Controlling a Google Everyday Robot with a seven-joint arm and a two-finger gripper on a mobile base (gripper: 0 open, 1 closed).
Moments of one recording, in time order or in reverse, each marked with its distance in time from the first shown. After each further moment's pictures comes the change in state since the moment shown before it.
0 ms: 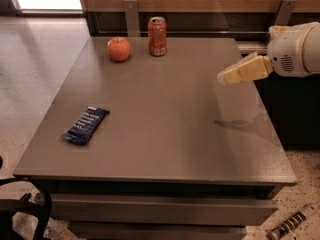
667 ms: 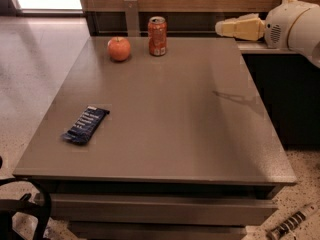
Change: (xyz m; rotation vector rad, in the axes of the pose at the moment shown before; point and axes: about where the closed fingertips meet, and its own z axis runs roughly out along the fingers) arm -0.060 -0.093 0.025 0.258 -0.342 0.178
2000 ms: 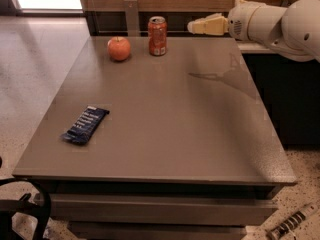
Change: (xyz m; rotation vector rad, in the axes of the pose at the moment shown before) arm 0.025 0.023 0.122 -0.232 -0.010 0.018
